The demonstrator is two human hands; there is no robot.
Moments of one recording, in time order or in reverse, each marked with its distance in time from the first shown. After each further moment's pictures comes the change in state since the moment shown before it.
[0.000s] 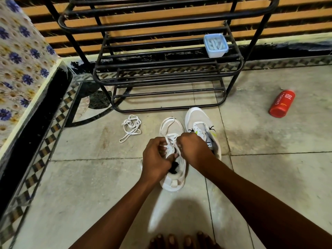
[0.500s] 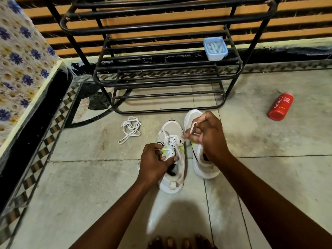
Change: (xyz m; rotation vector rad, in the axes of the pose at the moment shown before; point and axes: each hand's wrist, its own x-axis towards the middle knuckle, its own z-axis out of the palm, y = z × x) left_hand 0.003 -0.014 0.000 -0.045 -0.012 -0.097; right_hand -0.012 0.010 -0.050 1.471 0.418 0.276
